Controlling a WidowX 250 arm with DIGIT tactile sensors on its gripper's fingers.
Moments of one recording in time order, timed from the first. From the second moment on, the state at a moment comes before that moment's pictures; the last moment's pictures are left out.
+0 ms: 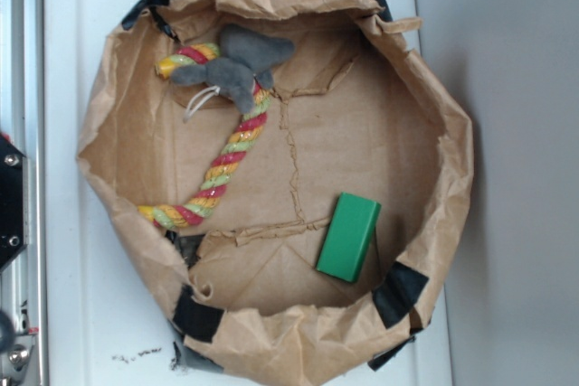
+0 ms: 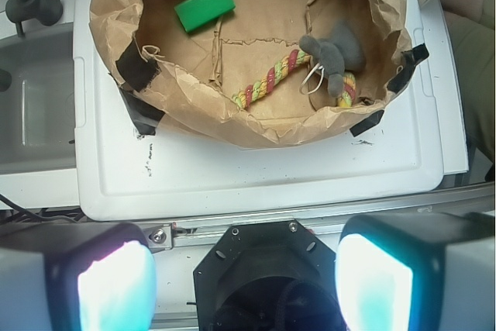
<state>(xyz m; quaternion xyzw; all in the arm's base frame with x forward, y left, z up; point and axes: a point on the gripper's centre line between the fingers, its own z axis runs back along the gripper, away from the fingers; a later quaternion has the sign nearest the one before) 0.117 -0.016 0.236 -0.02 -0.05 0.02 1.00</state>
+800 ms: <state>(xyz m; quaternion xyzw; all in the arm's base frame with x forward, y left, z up) 0.172 -0.035 0.215 -0.08 -0.03 0.16 0.98</state>
